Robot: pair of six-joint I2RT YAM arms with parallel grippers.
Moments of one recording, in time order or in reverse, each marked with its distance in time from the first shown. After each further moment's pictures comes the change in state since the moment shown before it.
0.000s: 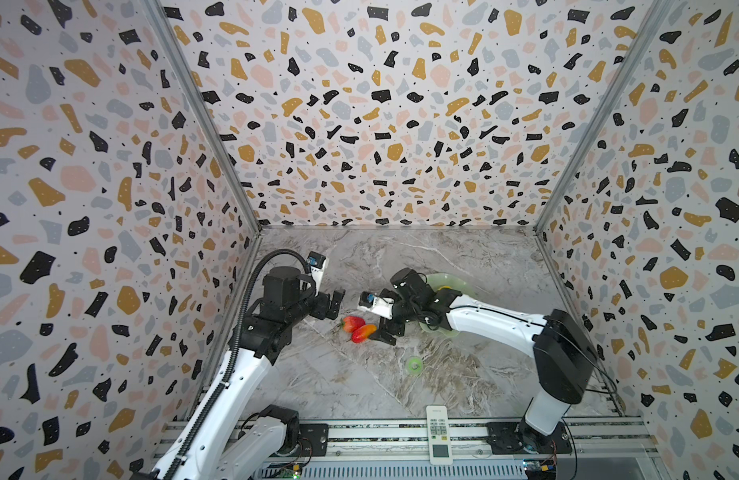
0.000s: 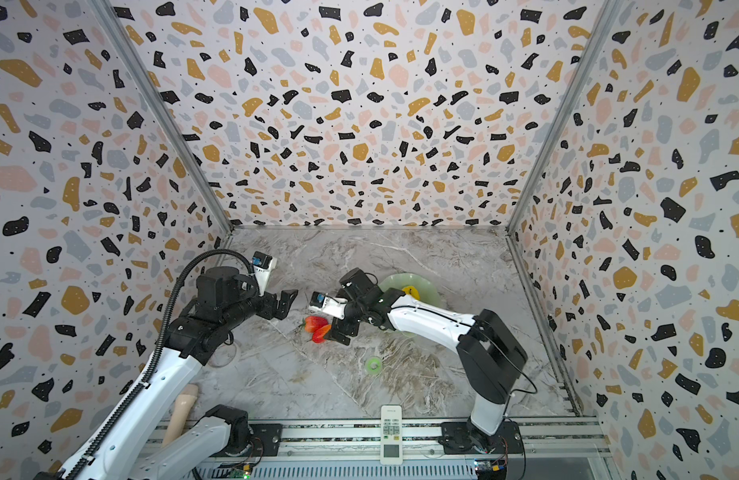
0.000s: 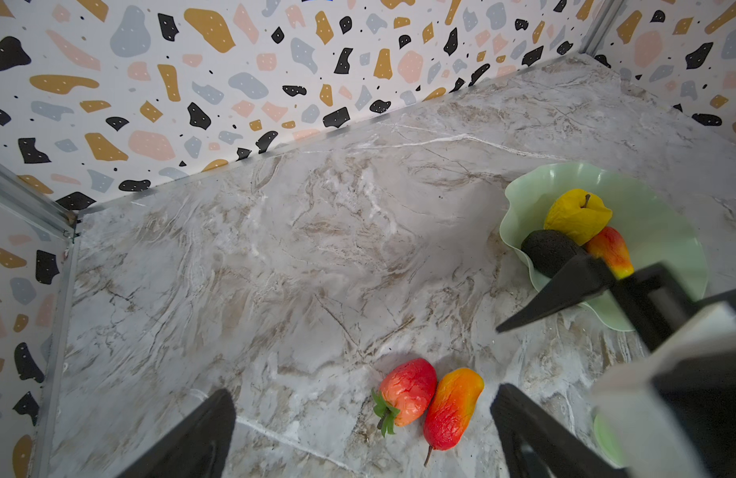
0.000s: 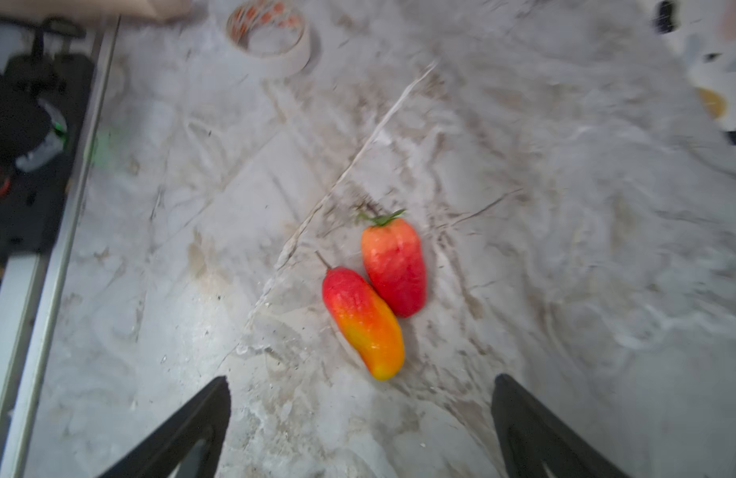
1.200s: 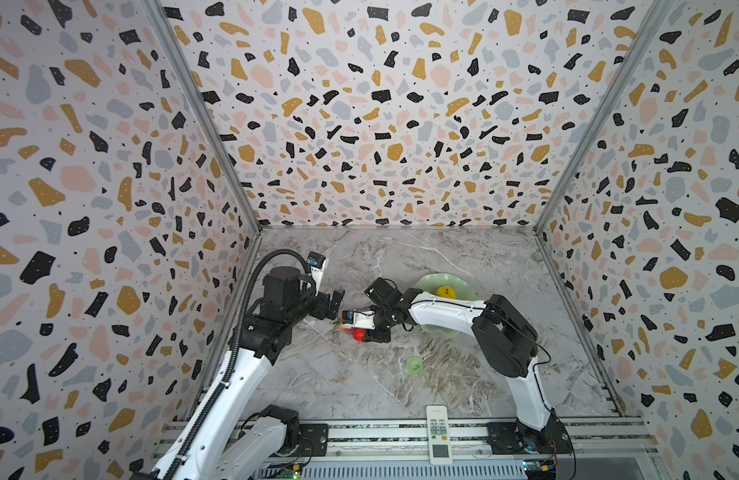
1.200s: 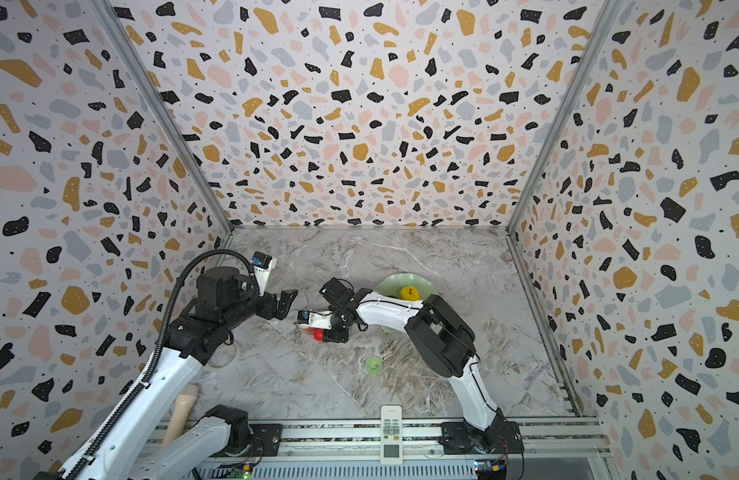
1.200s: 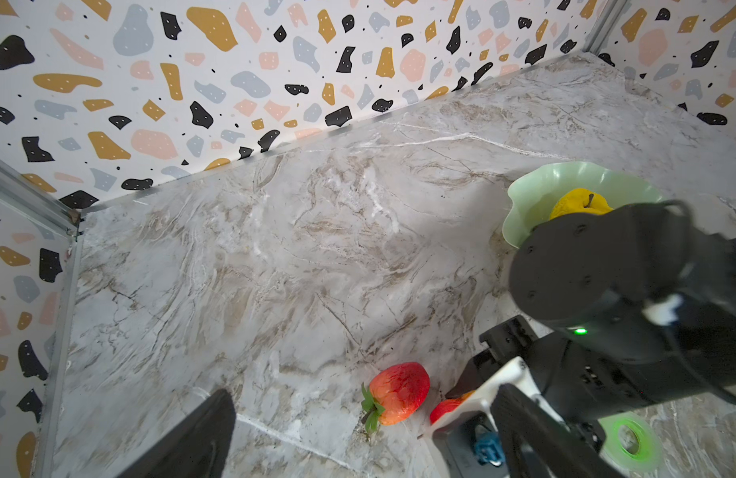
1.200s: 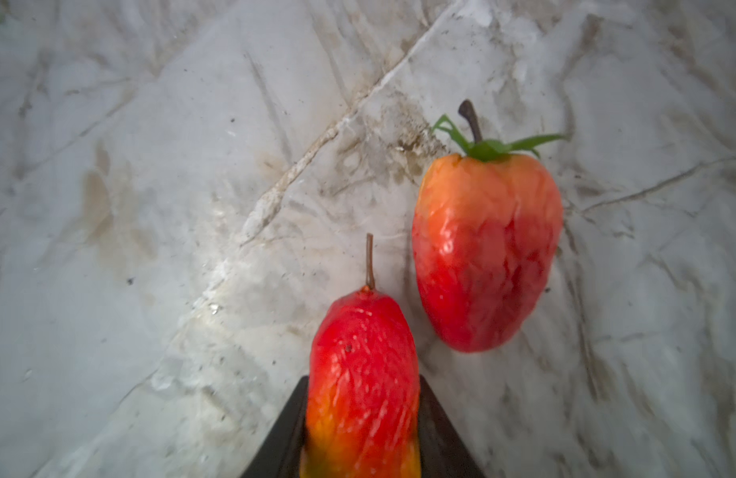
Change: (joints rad) left arm 0.000 0.012 0.000 -0.001 -0.006 0.000; right arm 0.018 0.227 0.183 -0.116 0.043 -0.083
